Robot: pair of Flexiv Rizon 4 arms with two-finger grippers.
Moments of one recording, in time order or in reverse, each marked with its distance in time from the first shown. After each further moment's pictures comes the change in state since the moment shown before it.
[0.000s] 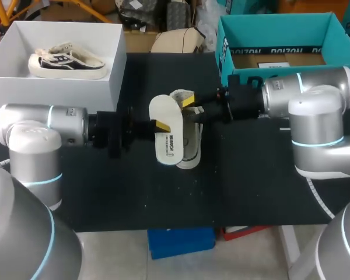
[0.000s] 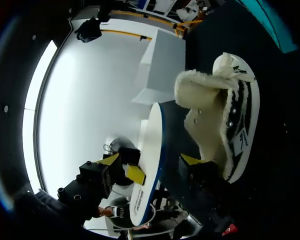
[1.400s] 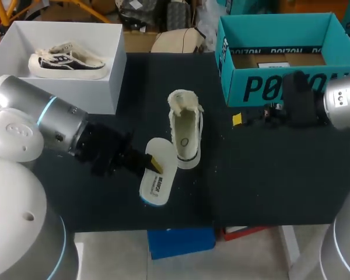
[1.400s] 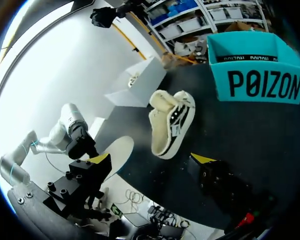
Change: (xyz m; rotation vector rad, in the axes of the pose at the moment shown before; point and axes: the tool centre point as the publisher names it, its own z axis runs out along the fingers) left arm 0.025 -0.111 -0.021 0.242 0.338 -0.186; right arm 0.007 -0.067 -0.139 -0.142 -0.467 -0.387
